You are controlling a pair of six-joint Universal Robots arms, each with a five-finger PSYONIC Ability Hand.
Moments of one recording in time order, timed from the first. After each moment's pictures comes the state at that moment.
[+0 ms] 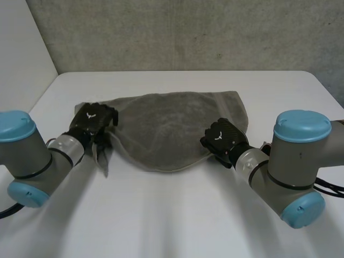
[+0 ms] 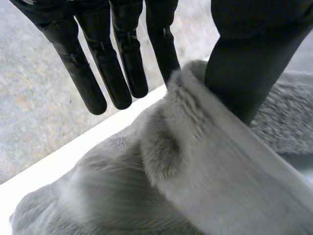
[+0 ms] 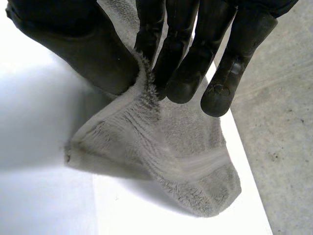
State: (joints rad) left arm 4.52 -2.13 -1.63 3.61 -1.22 3.42; right arm 2.05 -1.02 1.52 -0.18 1.35 2.23; left_hand 0.74 0.74 0.74 0.74 0.56; right_hand 1.33 1.33 1.35 1.34 1.17
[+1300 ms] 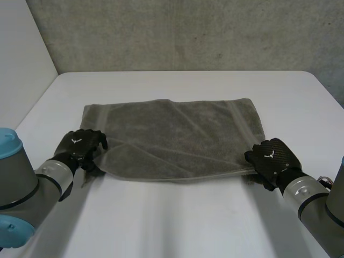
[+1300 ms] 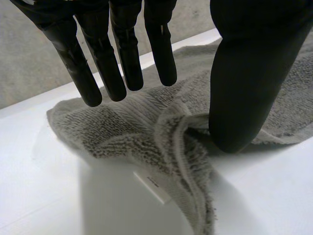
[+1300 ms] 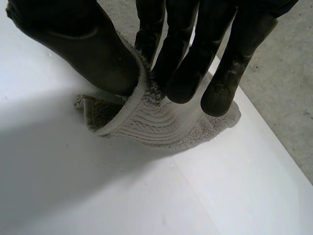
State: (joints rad) left arm 4.51 -1.92 -1.89 3.48 -1.39 3.29; right arm 1.82 -1.33 2.00 -0.31 1.35 2.45; left_hand 0.63 0.63 0.63 0.63 0.45; right_hand 1.33 1.33 1.35 1.34 1.17
